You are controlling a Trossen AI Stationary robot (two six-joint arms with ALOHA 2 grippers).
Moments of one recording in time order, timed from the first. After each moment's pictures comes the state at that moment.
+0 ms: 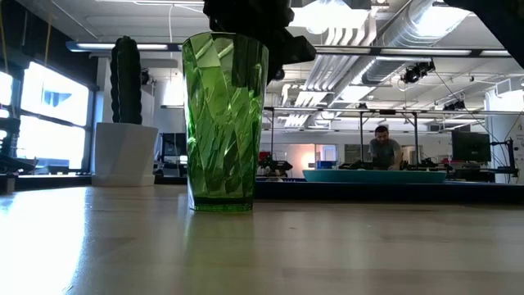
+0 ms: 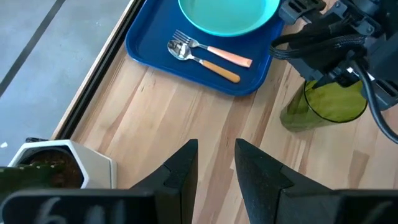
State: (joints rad) left arm -0.07 1.22 1.71 -1.48 -0.33 -0.34; right arm 0.14 2.29 2.31 -1.36 0.00 0.79
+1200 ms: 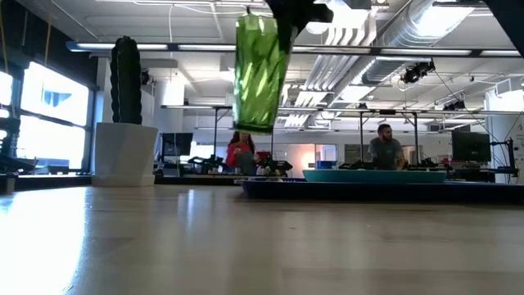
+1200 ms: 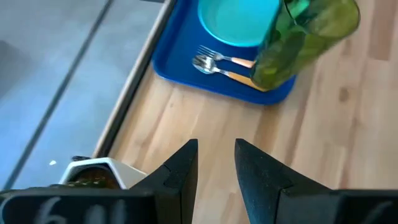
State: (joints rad) left arm -0.07 1.22 1.71 -1.46 -0.44 -0.22; right arm 0.02 2.07 2.31 -1.50 0.31 0.65
